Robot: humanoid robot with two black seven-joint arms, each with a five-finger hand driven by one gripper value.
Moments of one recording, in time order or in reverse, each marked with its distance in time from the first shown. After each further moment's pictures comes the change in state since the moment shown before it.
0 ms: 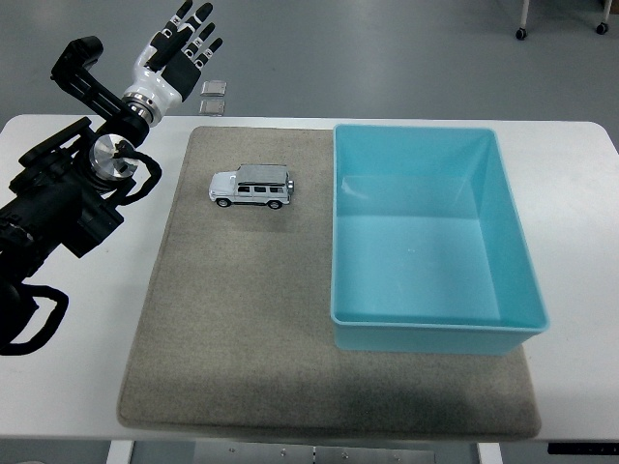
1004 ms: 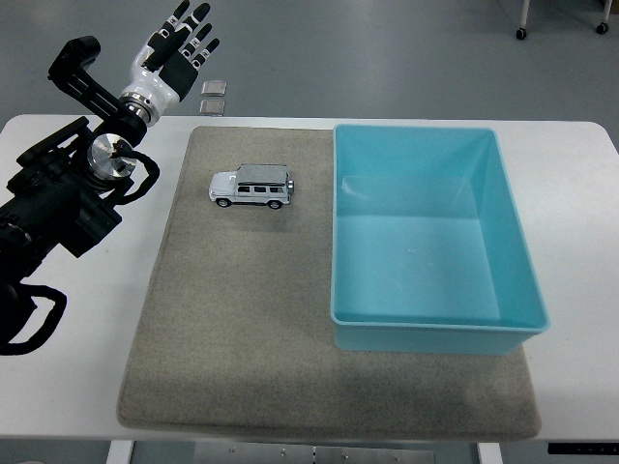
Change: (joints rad) left arm 0.000 0.005 0.000 0.003 -0.001 0.005 0.001; right arm 0.000 0.000 0.000 0.000 0.000 0.000 0.000
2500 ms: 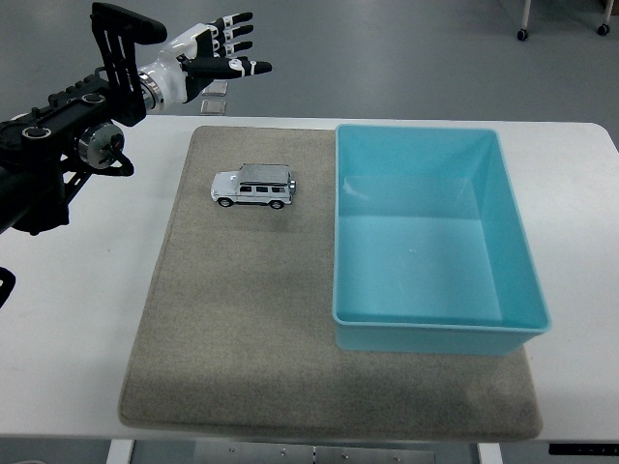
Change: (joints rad) left arm -0.057 0.157 0.128 -0.277 0.780 0.093 0.005; right arm 0.000 0.000 0.000 0.000 0.000 0.000 0.000
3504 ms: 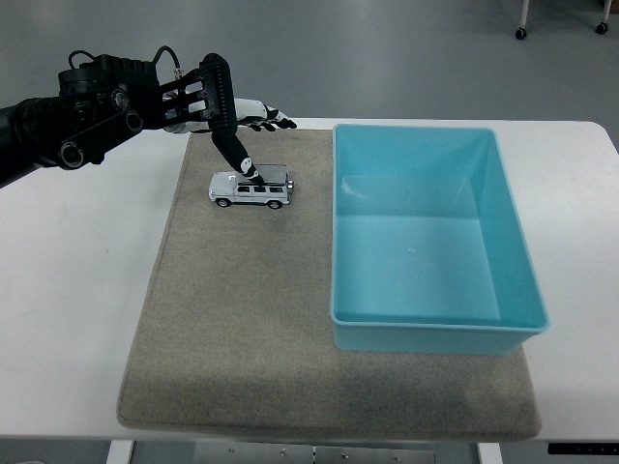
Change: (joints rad) left arm -0.194 0.052 0.386 -0.129 0.659 -0.109 -0.017; right arm 0.000 0.000 0.000 0.000 0.000 0.000 0.000
